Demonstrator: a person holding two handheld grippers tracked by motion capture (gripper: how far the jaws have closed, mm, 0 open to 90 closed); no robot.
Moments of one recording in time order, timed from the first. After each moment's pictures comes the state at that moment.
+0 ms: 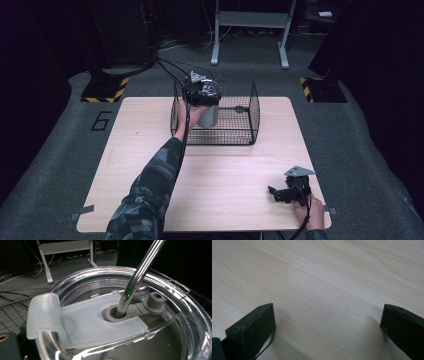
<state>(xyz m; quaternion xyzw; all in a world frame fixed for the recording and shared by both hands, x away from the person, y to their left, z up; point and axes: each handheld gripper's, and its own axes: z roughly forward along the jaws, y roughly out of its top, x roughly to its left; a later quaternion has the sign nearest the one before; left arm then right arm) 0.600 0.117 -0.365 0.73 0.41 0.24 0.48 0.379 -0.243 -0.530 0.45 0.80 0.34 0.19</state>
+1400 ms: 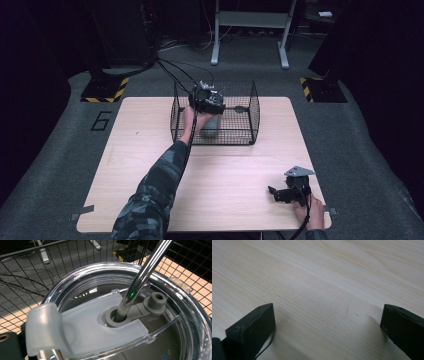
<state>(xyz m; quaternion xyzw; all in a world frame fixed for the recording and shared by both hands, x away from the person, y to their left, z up) 0.614 0.097 -0.404 0.78 0.42 0.22 0.41 0.378 -0.243 -0.530 0.45 0.80 0.34 0.19</state>
